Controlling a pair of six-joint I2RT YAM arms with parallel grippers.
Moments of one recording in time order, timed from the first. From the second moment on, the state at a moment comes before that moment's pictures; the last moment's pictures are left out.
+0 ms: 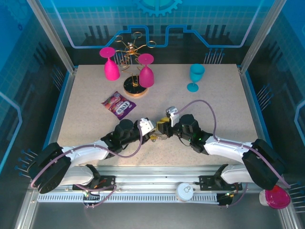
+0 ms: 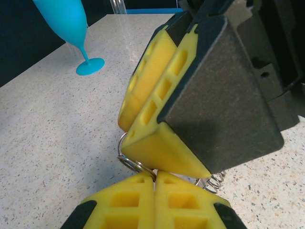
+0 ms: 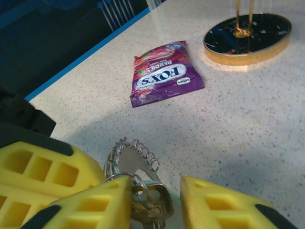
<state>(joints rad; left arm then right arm) -0.75 1.26 0.43 0.50 0.17 0.26 0.75 1.29 0.50 0.44 -0.13 0.28</state>
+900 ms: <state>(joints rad) -0.76 1.27 0.36 0.64 0.21 0.28 0.53 1.25 0.63 0.06 -0.70 -0.52</state>
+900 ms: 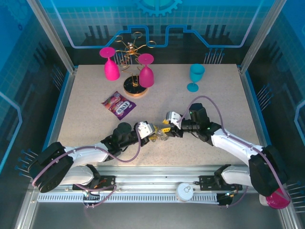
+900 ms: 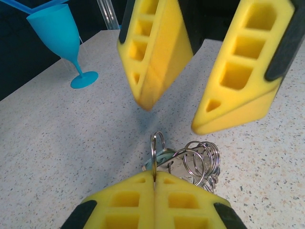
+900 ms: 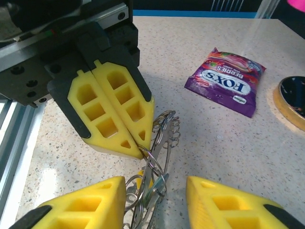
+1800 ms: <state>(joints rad) -0.75 1.26 0.37 0.60 0.21 0.28 0.54 1.37 0.72 -0.01 -0.77 -0.64</state>
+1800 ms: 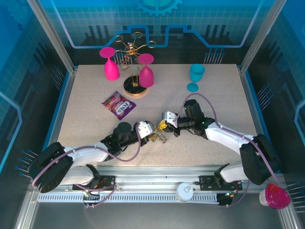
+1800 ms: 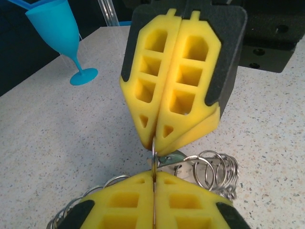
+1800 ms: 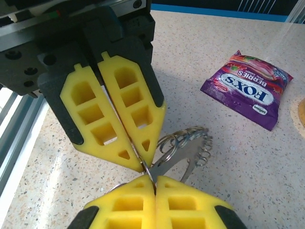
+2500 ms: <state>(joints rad) -0.75 1.19 0.45 0.34 0.22 0.33 0.67 1.37 0.92 -0.36 -0.55 -0.84</state>
